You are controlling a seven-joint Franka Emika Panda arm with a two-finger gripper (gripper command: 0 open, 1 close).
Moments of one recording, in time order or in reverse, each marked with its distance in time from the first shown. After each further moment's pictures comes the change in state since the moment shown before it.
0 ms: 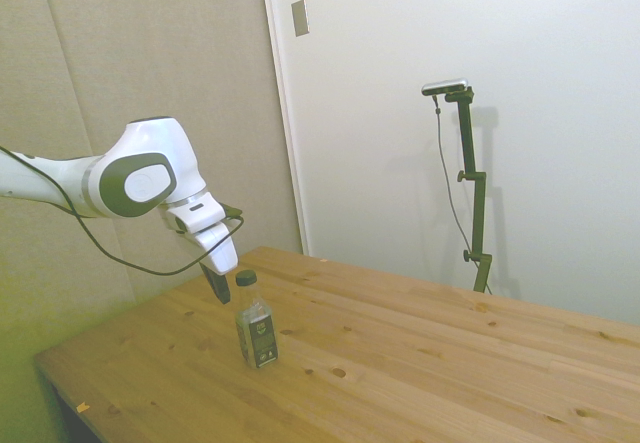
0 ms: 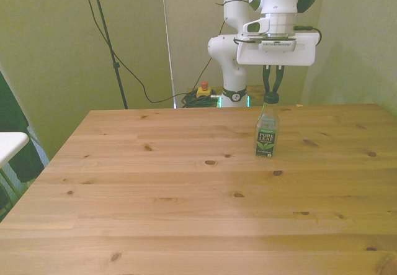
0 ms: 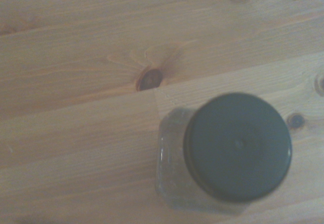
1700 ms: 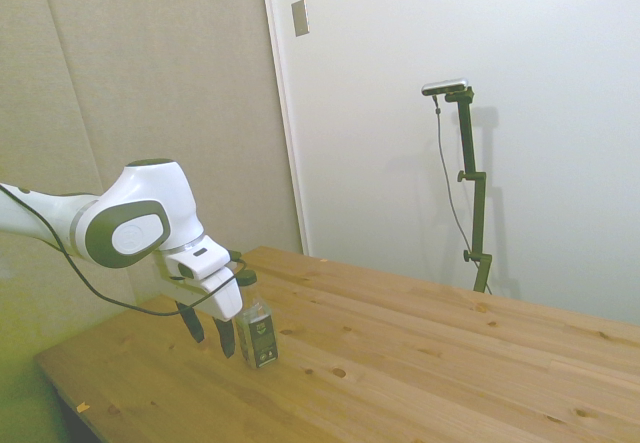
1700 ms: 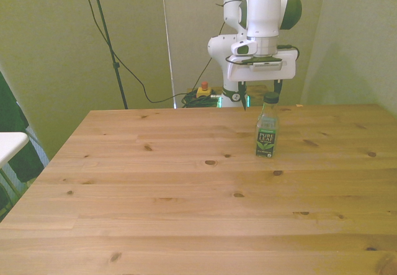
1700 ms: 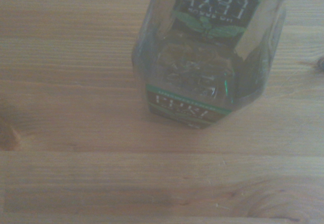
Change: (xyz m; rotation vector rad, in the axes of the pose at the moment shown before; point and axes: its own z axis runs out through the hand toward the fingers) arm -0.017 0.070 0.050 -0.025 -0.078 -0.252
